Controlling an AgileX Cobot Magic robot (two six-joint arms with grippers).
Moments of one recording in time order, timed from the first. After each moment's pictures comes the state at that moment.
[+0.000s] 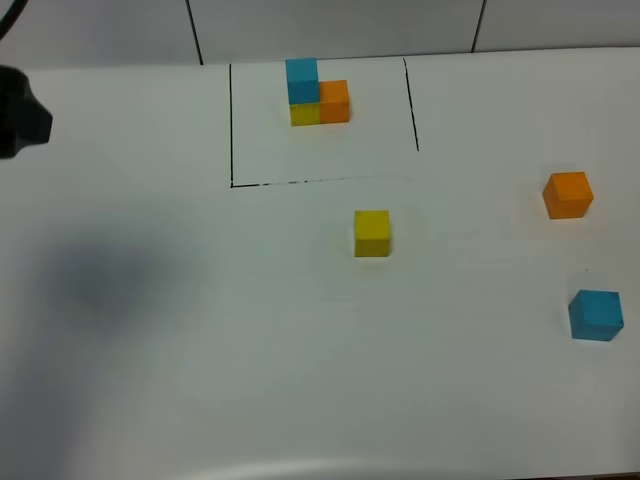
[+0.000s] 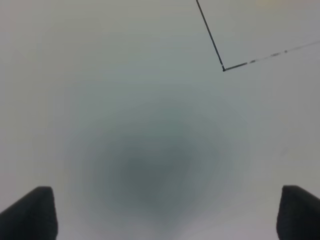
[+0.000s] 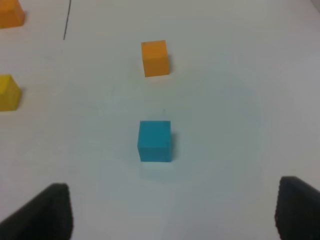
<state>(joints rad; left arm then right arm) -0.17 1.21 -1.21 0.02 0.93 0.06 -0.01 -0.01 -0.50 0.05 1.07 0.03</state>
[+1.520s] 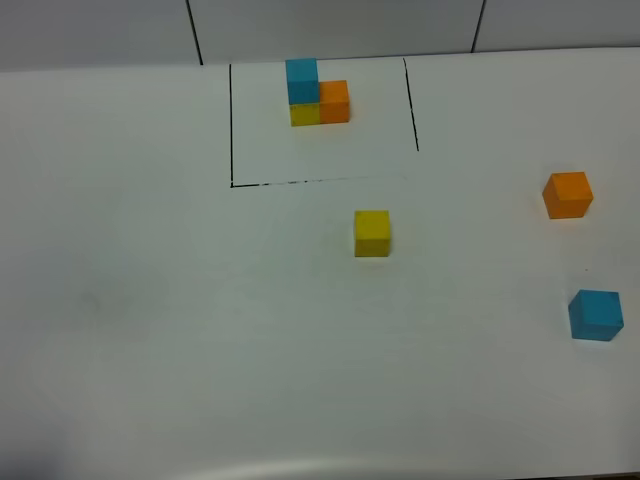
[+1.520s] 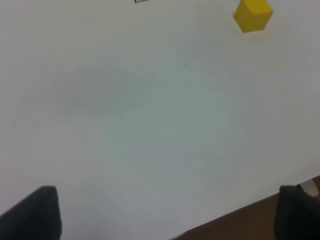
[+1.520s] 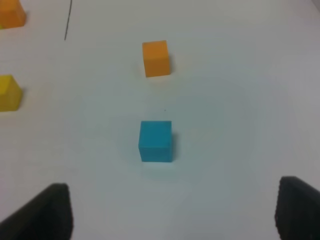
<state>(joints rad) -0.26 0.08 -0.51 -0.12 1.06 0.02 -0.01 -0.01 -0.50 0.05 1.07 0.03</state>
